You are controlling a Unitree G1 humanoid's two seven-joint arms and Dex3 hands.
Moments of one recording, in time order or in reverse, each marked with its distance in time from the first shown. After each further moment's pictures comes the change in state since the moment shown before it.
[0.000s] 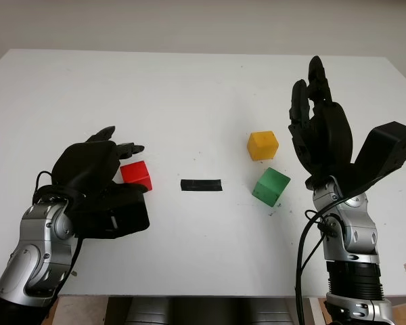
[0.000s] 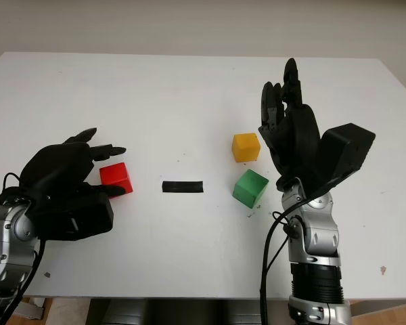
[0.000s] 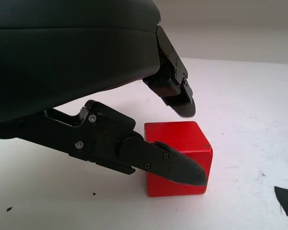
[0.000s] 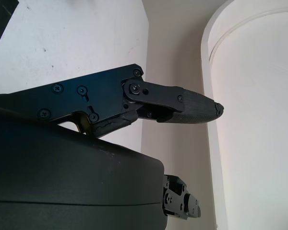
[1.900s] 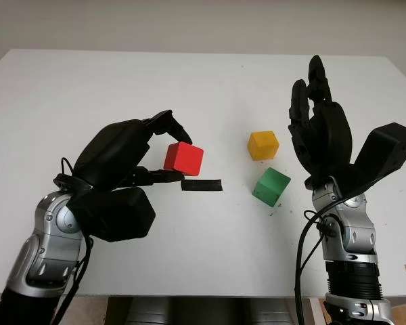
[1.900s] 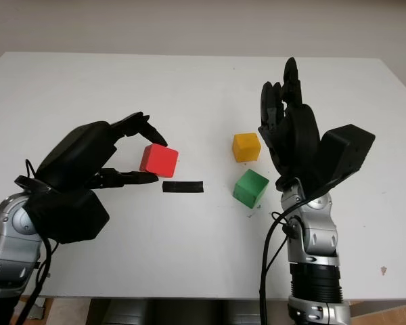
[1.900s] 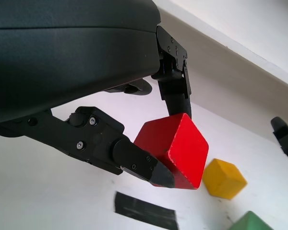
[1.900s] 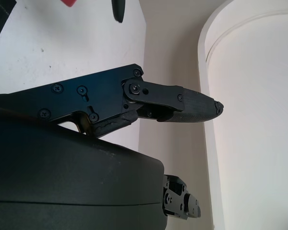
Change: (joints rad) left arm -0.091 -0.155 0.027 0.011 -0.411 -0.199 0.013; right arm -0.001 0.002 0.002 0.016 0.008 -0.028 0.002
